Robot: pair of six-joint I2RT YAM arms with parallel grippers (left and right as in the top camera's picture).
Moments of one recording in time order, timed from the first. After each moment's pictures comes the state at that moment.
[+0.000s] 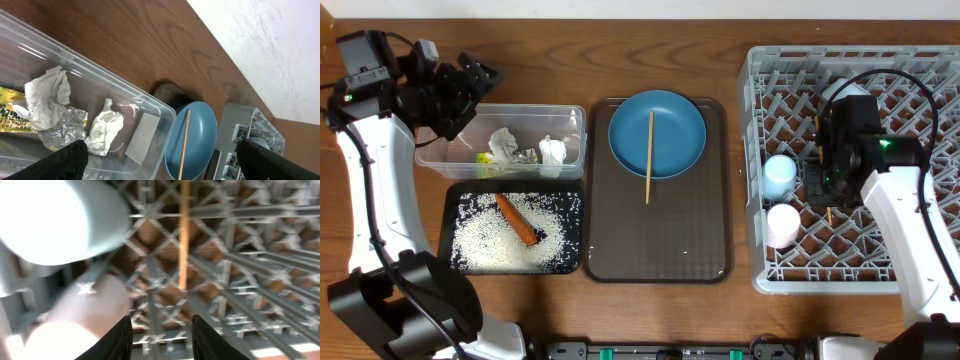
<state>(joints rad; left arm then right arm) 0.36 1.70 1.59 -0.90 0.62 -0.44 0.02 1.47 1.19 -1.12 0.11 0.03</state>
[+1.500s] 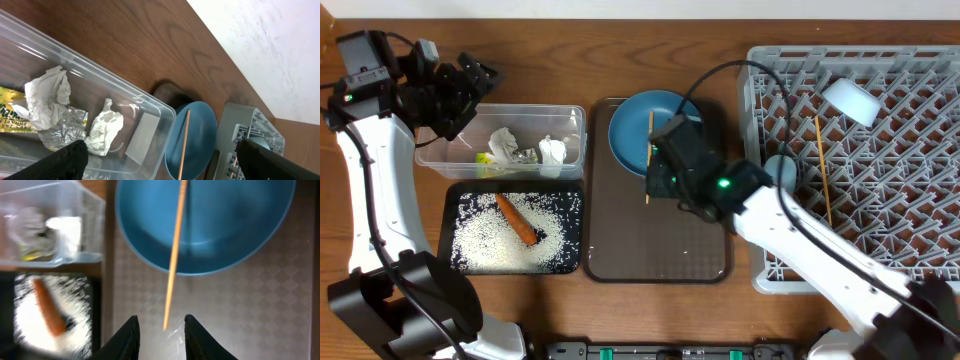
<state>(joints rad) 0.36 1.70 1.59 -0.90 0.62 -0.44 0.74 1.61 1.26 -0.63 0.07 0.81</state>
